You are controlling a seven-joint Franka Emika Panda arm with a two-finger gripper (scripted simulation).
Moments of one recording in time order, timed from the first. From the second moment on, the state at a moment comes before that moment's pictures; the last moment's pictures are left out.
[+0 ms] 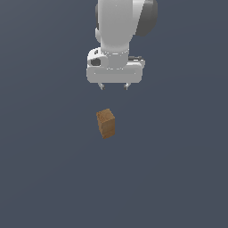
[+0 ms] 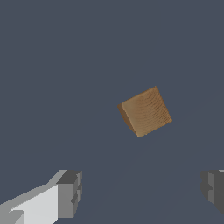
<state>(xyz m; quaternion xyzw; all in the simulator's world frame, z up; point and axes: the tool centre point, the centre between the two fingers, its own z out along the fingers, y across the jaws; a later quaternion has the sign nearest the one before) -0.081 0.001 0.299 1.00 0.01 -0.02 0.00</state>
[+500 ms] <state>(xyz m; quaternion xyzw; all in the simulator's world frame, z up) -0.071 -0.008 0.317 1.00 -0.01 0.00 0.01</state>
